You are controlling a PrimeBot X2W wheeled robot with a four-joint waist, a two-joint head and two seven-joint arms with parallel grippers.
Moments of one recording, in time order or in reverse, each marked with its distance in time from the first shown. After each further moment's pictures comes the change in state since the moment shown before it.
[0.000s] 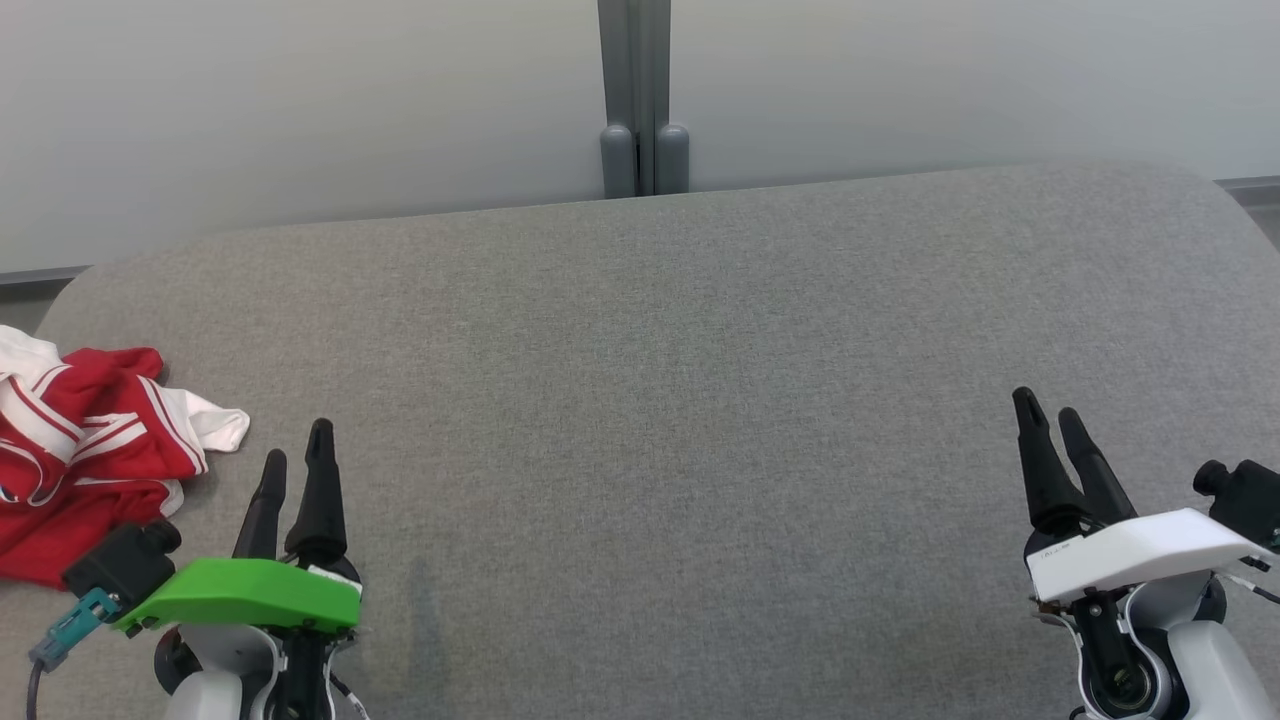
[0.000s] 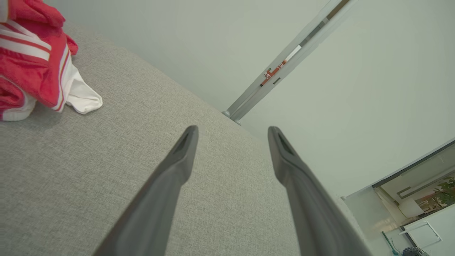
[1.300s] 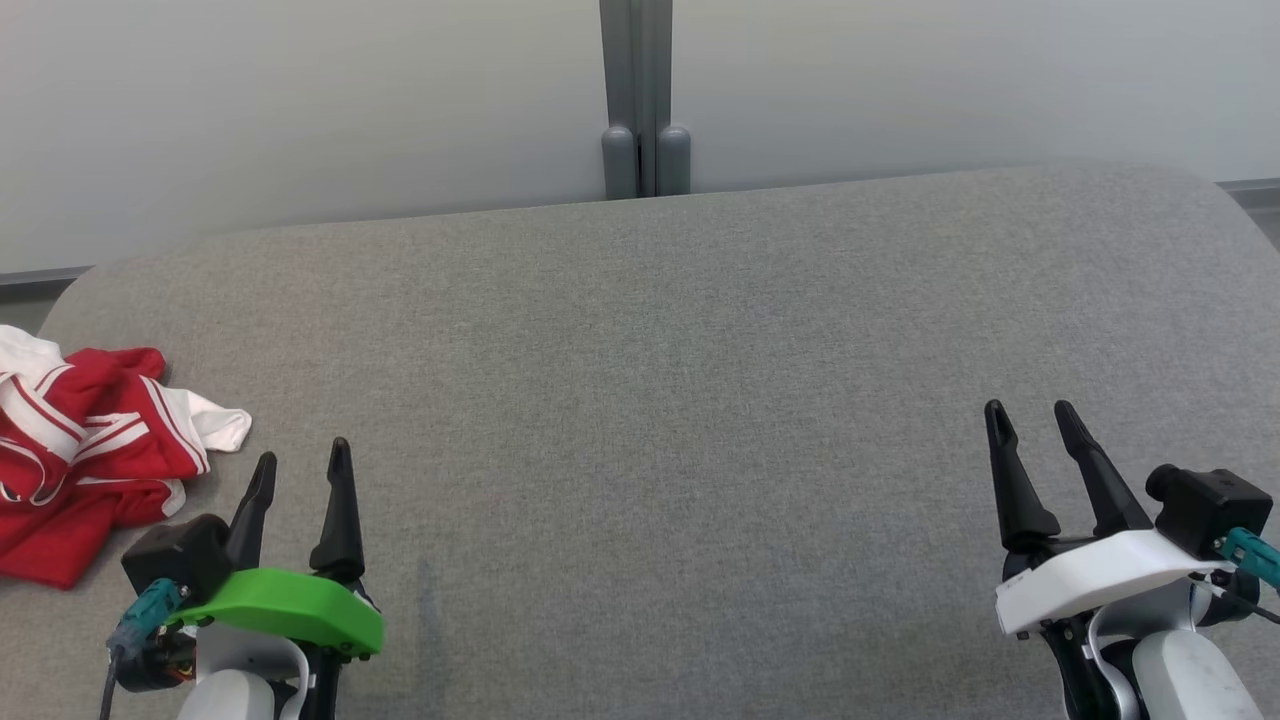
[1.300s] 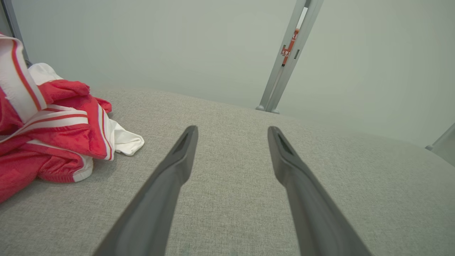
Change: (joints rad) left arm -0.014 0.039 -0.046 0.081 0.414 0.031 -0.108; right arm 0.025 -0.004 0.029 -0.030 -0.408 0.000 -0.070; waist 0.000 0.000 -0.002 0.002
